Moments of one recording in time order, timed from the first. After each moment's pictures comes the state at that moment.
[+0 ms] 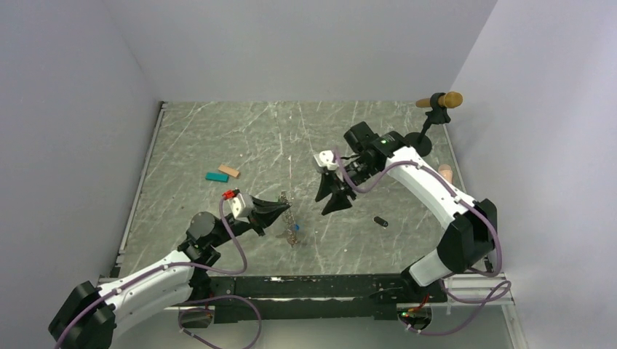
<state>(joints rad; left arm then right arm) -0.74 0.74 0.16 0.81 0.36 -0.13 0.56 1.53 1.40 -1.17 -1.08 -1.14</state>
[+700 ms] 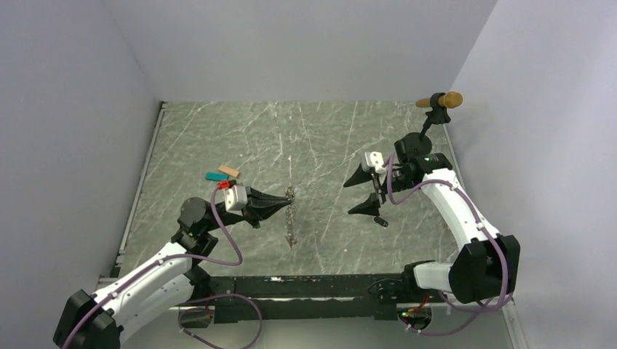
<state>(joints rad) -0.62 0.76 0.31 0.78 0.67 -0.15 0.21 1.27 1.05 -1.03 -1.25 -1.27</state>
